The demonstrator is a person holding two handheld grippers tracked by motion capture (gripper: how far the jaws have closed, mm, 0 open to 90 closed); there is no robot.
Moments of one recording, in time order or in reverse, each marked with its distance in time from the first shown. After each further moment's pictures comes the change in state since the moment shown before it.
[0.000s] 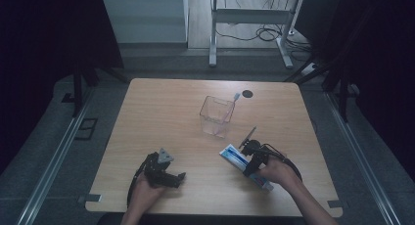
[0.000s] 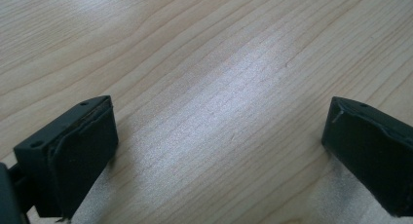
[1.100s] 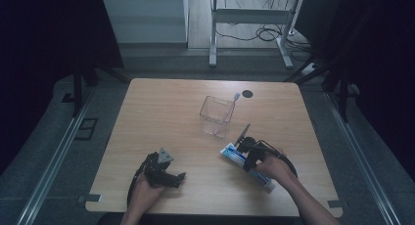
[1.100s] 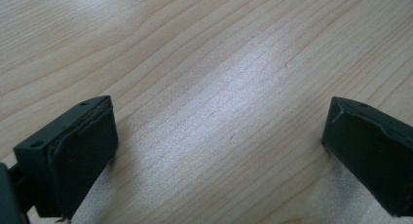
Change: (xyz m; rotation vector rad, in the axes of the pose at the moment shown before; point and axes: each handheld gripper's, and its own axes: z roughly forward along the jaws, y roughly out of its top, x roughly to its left) left arm 0.000 0.000 0.000 0.000 0.000 0.000; right arm 0.006 0.016 -0.007 0.036 -0.016 -0.036
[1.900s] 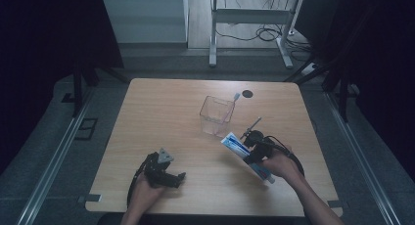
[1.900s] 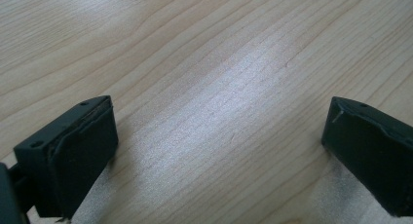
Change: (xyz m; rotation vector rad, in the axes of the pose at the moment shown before) left arm 0.000 0.000 0.000 -0.002 0.000 0.001; right arm -0.006 -0.011 -0.035 -0.198 0.009 -0.026
